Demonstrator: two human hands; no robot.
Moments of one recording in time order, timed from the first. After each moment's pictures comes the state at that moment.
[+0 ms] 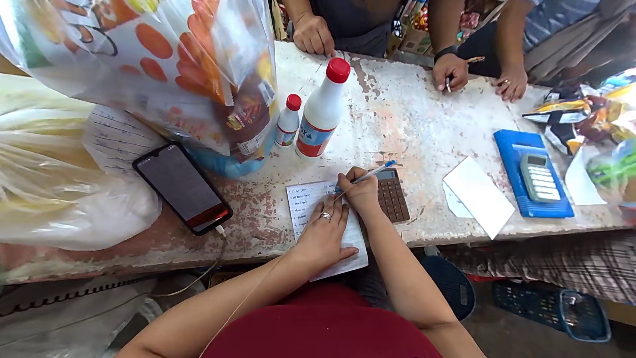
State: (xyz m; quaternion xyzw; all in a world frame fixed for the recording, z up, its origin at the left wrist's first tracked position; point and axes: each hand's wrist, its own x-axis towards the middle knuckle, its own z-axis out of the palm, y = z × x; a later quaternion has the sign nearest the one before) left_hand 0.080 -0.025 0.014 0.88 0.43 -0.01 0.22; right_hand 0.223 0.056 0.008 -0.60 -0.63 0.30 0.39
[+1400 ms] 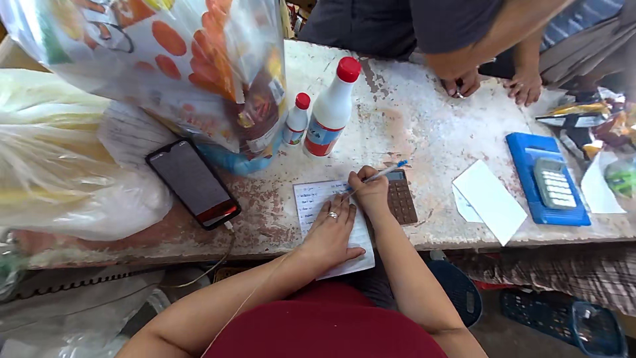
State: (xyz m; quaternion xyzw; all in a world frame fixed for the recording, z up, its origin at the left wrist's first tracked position) left_hand 0.080 -0.025 0.014 0.87 0.43 0.01 0.23; right_hand 0.222 0.057 0.008 -0.60 -0.61 0.29 0.42
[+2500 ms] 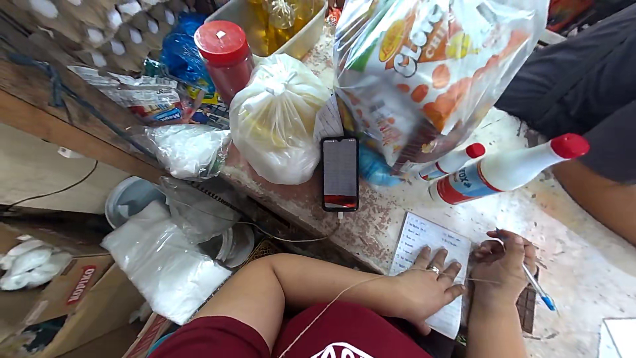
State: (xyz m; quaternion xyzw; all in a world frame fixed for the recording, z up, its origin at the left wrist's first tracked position) left_hand 0.076 -0.038 0.018 0.88 0.39 0.05 0.28; right_hand 0.235 0.068 -0.004 -0.49 -0.51 0.41 0.58
